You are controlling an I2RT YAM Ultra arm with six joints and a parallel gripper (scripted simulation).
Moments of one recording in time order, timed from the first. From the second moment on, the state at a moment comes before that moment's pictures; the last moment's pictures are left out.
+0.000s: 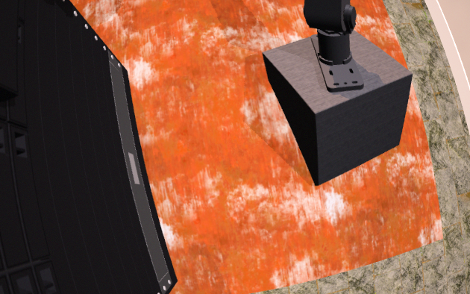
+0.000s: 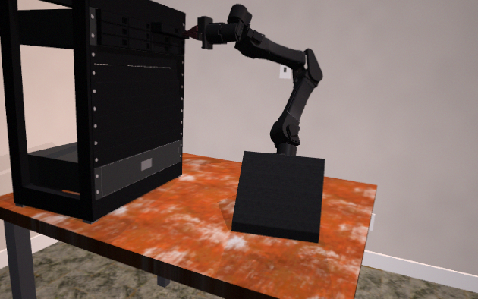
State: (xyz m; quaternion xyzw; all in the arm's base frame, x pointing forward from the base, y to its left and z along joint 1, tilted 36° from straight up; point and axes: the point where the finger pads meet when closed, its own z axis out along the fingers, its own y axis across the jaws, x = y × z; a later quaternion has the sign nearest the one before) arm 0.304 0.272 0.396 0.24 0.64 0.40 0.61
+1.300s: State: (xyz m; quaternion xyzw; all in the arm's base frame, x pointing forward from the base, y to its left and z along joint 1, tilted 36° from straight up) arm 0.310 0.273 0.396 0.24 0.64 0.39 0.61
